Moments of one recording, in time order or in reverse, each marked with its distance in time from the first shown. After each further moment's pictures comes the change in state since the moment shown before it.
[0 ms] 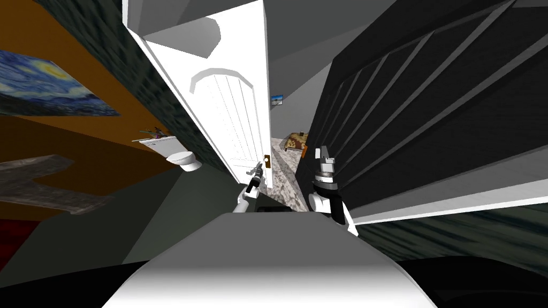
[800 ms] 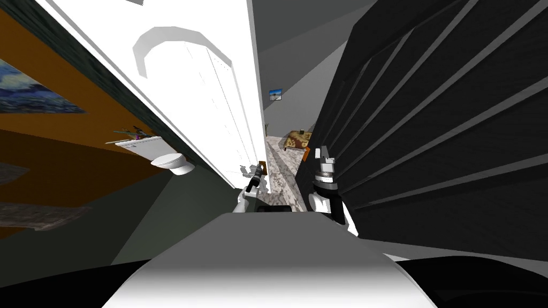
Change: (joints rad) arm -0.017 -0.005 0.019 0.028 0.000 -0.018 -0.003
